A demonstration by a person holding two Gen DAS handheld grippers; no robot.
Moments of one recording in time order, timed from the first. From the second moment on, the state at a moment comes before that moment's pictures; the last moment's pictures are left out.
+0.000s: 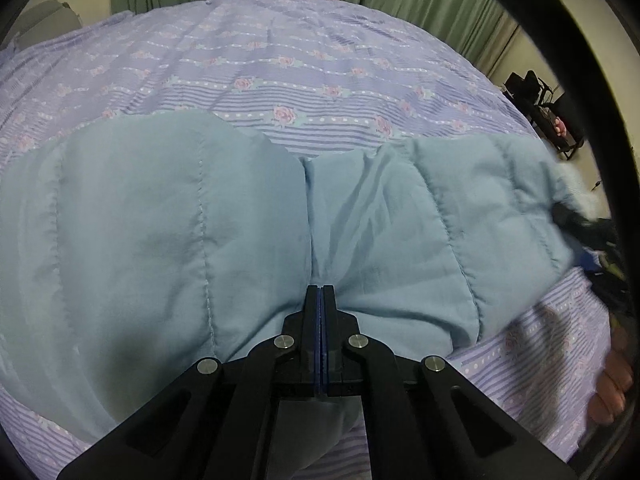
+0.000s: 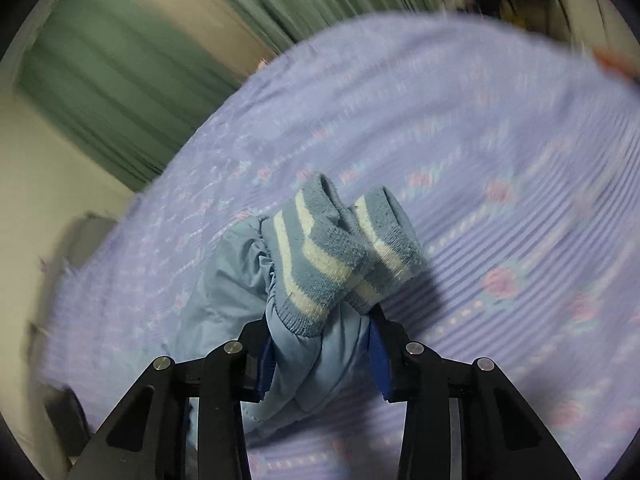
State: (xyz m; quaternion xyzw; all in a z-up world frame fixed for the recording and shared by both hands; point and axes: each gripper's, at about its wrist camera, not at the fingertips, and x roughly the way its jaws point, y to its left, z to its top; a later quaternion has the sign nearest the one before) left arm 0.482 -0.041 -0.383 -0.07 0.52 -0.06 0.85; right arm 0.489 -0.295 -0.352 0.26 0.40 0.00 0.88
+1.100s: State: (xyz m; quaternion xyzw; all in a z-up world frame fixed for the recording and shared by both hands) left arm 0.341 0.182 -0.256 -0.09 0.42 0.10 0.90; right arm 0.421 0.066 -0.266 -0.19 0.28 0.16 0.92
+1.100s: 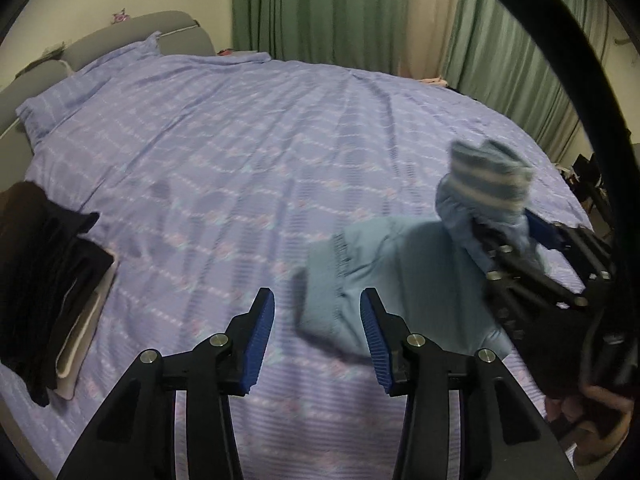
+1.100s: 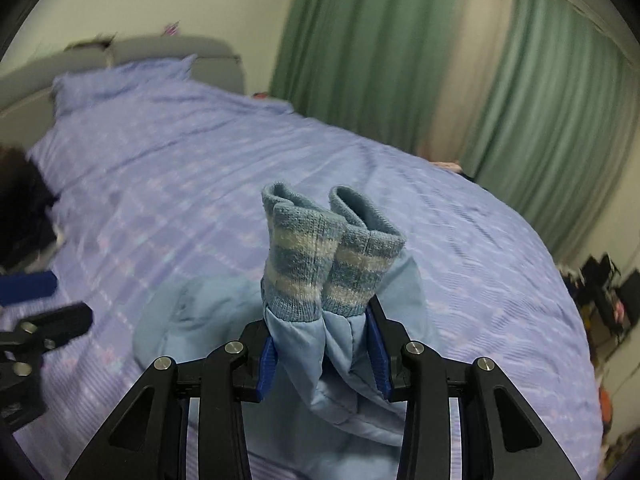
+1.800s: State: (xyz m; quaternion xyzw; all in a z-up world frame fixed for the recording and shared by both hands) left arm 0.358 0.197 -0.272 -0.17 0.42 0.00 0.89; right arm 0.411 0.091 -0.325 -0.15 0.34 0.37 0.85
